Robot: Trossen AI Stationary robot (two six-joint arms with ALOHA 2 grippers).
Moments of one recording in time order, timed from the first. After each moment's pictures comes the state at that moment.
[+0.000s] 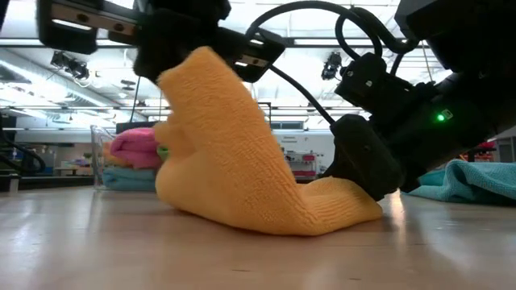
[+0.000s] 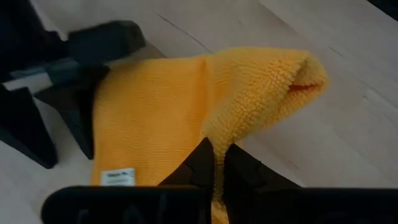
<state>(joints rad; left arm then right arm) -0.37 1.90 1.34 -0.49 0.08 0.45 0.57 2.07 0.92 0.14 0.88 0.89</state>
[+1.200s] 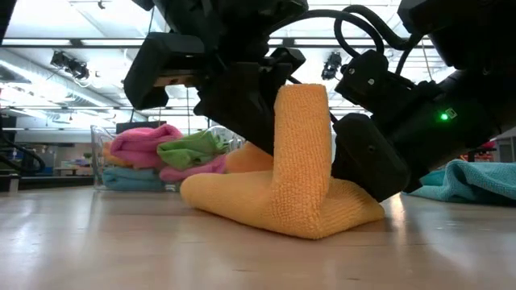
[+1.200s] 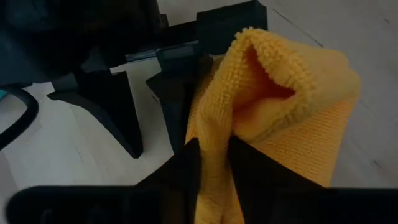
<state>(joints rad) -0.35 1.98 1.34 -0.31 -0.18 0.40 0.57 2.08 0.92 0.16 0.88 0.85</state>
